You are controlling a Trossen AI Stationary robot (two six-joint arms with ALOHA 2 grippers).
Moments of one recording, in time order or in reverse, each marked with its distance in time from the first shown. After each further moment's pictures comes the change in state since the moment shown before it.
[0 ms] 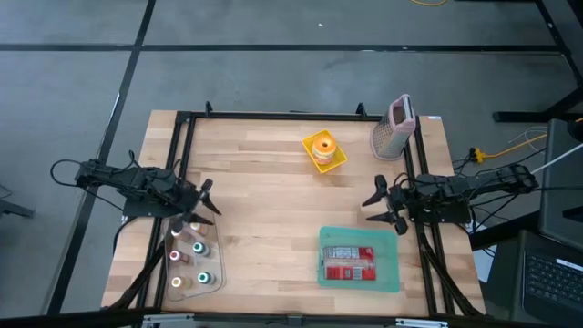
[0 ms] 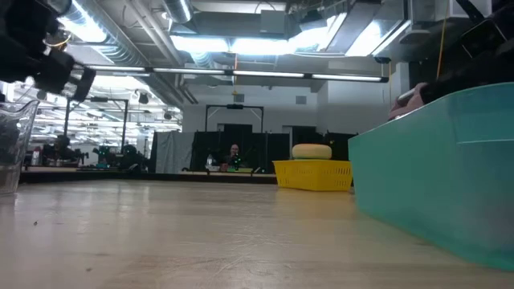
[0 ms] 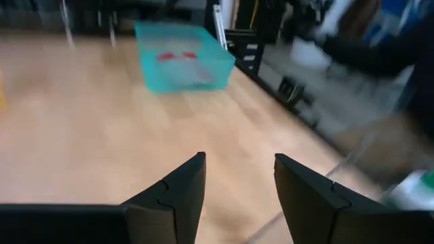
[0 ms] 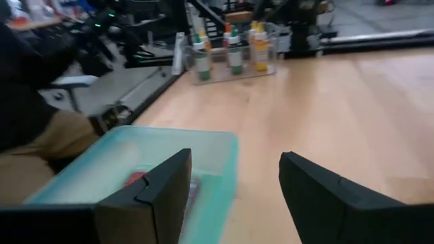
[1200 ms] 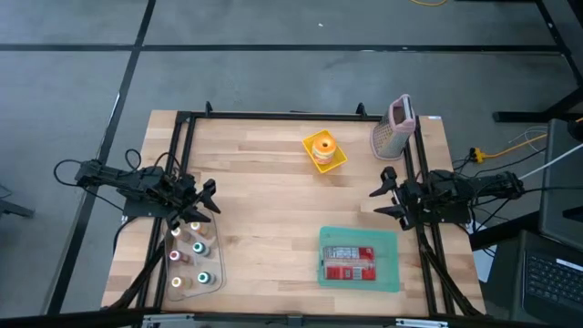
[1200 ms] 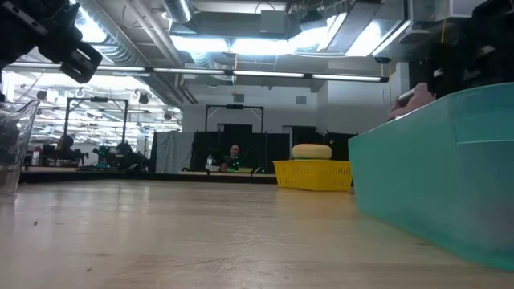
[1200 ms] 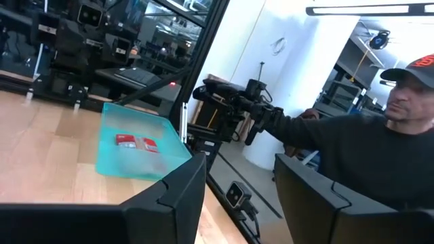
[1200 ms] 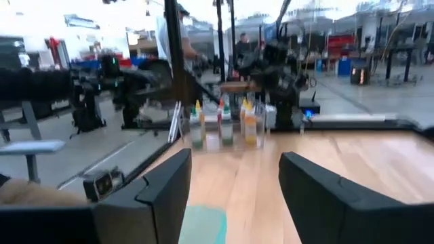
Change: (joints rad) left arm -0.007 -0.002 -0.107 0.526 0.027 -0.416; right arm -0.005 -0.229 0.003 0.041 0.056 -0.055
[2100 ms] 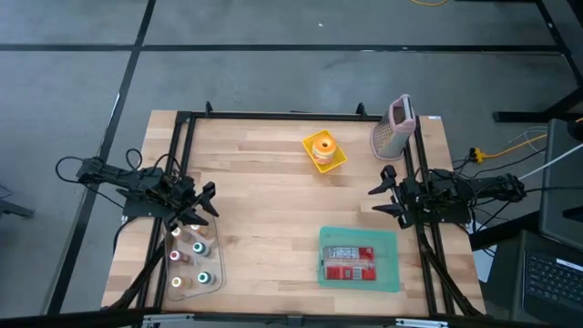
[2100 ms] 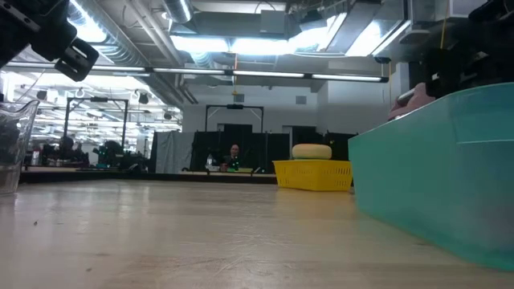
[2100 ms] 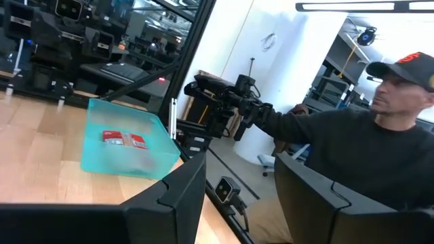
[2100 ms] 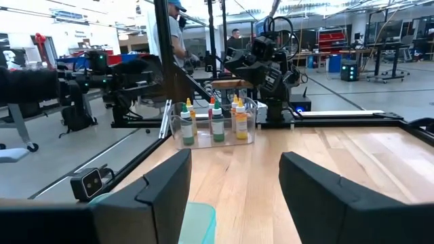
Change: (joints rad) left arm -0.046 0.000 0.000 0.000 0.000 0.000; right arm -0.040 0.001 -0.002 -0.019 -0.008 0.000
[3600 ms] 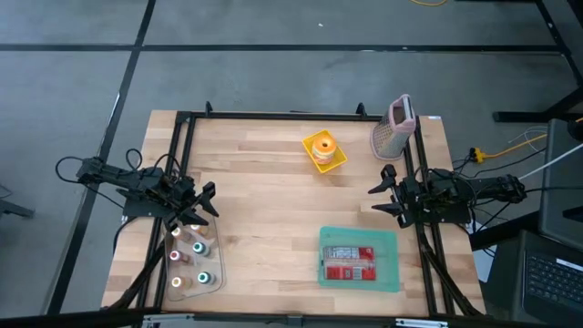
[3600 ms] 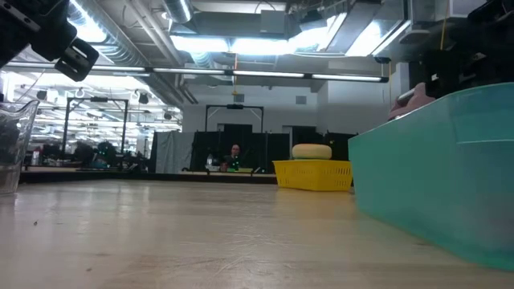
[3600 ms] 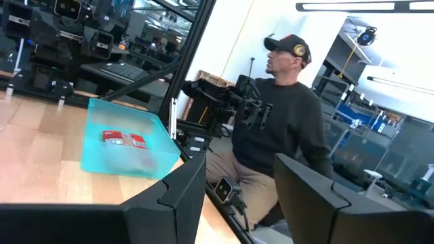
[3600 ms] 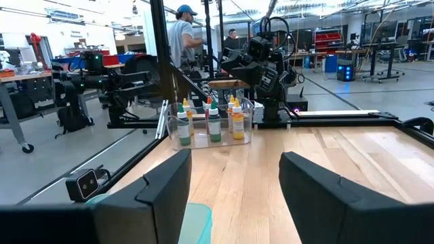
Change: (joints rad) left arm 0.000 0.003 0.000 0.000 0.000 0.000; right arm -0.013 0.000 0.000 0.000 0.000 0.000
